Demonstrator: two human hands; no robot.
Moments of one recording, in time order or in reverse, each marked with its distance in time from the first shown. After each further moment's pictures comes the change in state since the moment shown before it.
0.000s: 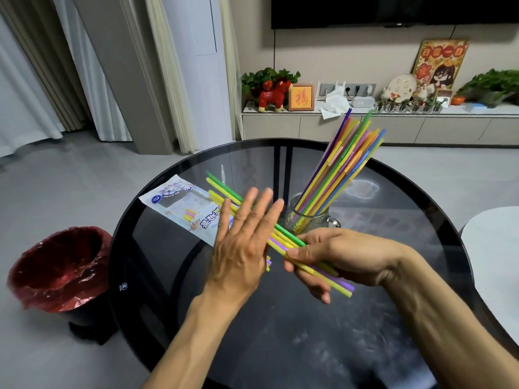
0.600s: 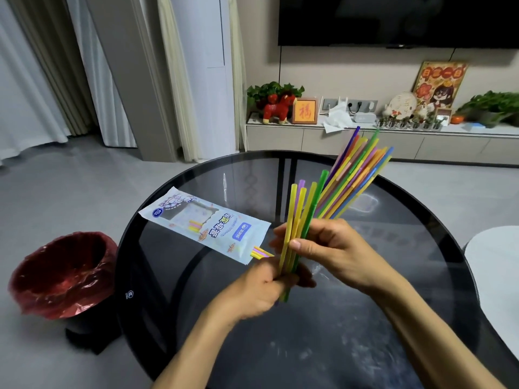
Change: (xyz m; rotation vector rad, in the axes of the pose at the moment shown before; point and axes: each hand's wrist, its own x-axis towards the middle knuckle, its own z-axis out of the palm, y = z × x) left_hand -0.006 0.008 -0.005 -1.002 -0.657 -0.398; right_hand 0.021 0.011 0.007 -0.216 0.432 -0.560
